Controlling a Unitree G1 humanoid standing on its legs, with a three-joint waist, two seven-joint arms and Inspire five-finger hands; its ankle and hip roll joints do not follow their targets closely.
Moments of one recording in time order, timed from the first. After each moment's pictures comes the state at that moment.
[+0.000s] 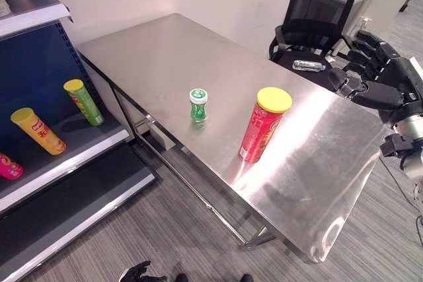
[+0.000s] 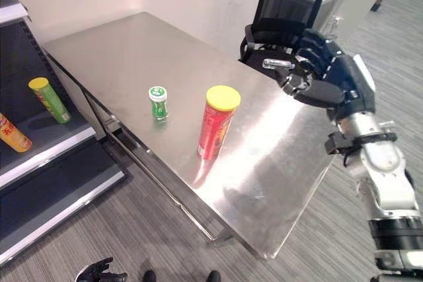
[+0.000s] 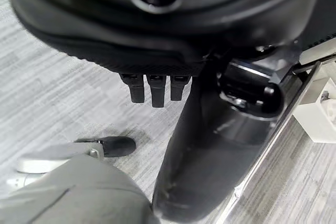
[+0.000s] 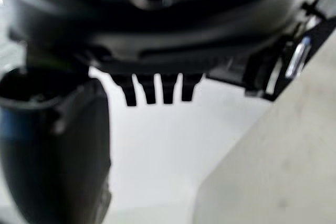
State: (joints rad) left arm 0.12 0.27 -0.10 1.05 -0.20 -0.04 0.01; right arm -0.29 -0.97 -0.08 0.11 0.74 -0.16 0.13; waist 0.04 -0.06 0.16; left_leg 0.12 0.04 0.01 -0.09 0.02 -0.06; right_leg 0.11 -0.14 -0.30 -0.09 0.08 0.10
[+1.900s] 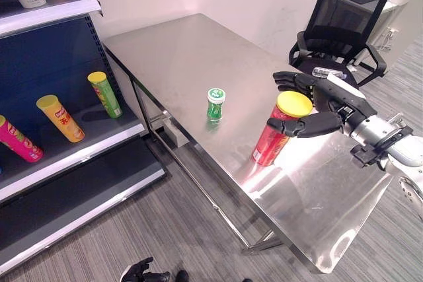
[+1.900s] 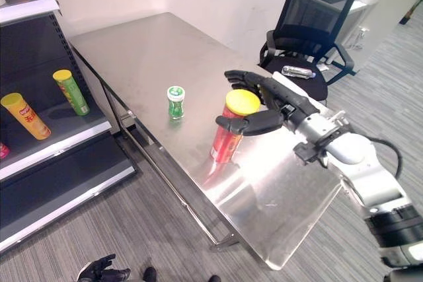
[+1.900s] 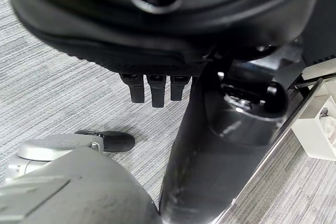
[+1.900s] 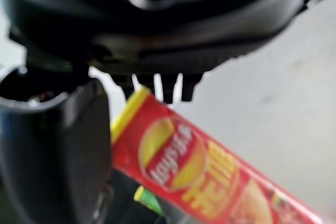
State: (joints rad) left arm 0.11 0.27 -0.10 1.04 -0.20 -0.05 0.00; right arm -0.36 -1.10 0.18 -0.05 0.57 -0.07 0.30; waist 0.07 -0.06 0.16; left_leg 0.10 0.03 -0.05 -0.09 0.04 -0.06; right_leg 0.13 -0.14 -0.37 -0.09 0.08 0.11
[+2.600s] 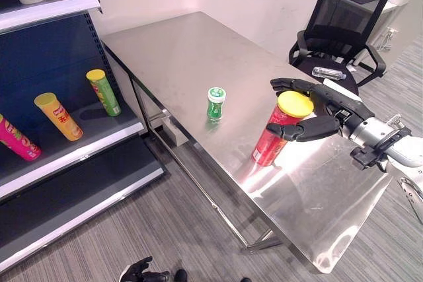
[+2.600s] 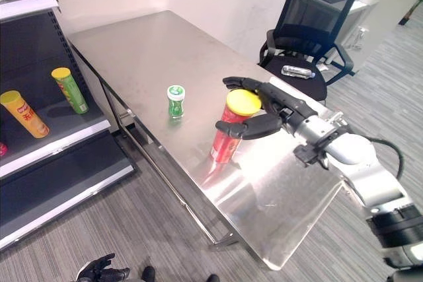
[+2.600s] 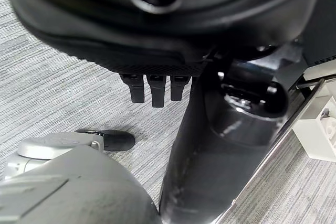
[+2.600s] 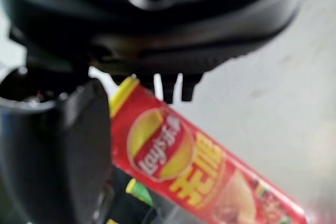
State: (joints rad) left arm 0.11 0.27 -0.10 1.04 -0.20 -0.05 0.00; right arm -0.36 -1.12 0.19 -0.05 0.57 -0.05 0.30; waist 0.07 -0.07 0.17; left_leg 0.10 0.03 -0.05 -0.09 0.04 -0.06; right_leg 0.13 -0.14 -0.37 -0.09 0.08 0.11
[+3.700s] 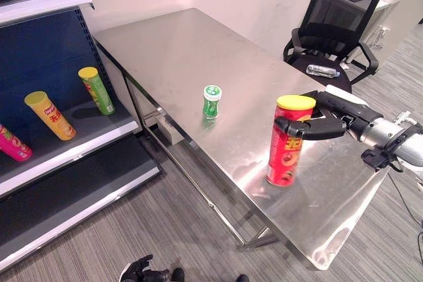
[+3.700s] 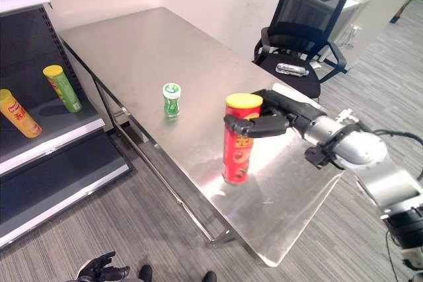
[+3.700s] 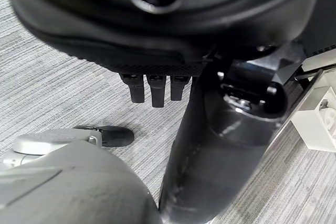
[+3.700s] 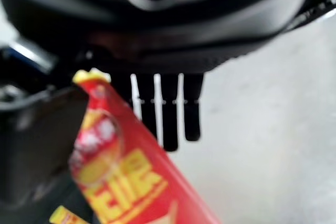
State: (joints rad) left arm 0.11 0.27 -0.10 1.02 -0.20 -0.04 0.01; right arm -0.35 -1.23 0.21 -0.04 0.45 -0.04 0.32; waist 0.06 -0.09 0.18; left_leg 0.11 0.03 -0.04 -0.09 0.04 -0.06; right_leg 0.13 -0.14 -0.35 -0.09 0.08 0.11
